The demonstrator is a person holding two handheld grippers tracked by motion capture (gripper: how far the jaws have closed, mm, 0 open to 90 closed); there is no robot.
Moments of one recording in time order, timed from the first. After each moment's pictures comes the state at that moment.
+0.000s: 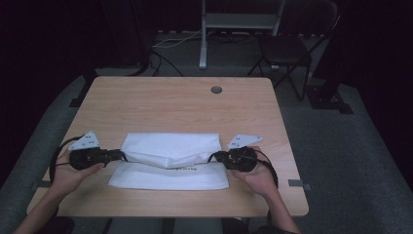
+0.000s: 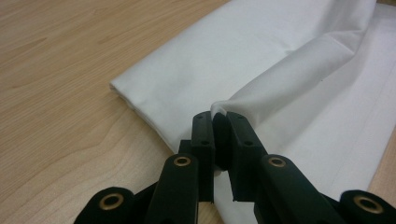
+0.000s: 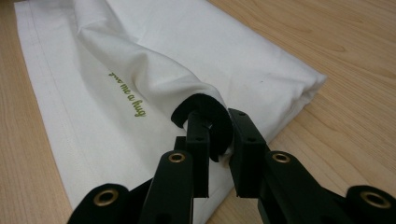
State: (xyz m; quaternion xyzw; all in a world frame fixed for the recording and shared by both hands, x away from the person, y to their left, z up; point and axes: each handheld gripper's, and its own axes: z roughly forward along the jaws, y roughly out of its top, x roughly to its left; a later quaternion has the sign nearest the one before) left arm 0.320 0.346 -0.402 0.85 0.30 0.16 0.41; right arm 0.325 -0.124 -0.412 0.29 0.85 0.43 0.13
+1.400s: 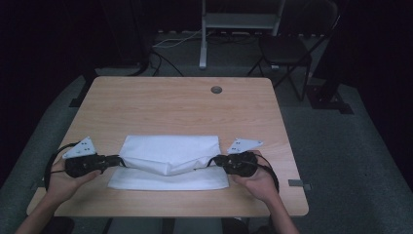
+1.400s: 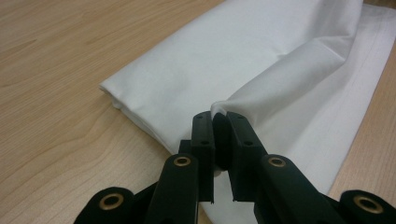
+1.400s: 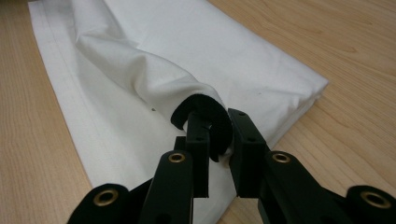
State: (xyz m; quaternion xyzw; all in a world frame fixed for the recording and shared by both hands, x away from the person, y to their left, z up) left arm 0.300 0.347 -0.401 0.85 0.29 0.16 0.42; right arm 0.312 -0.124 -0.411 0.28 0.85 0.43 0.13
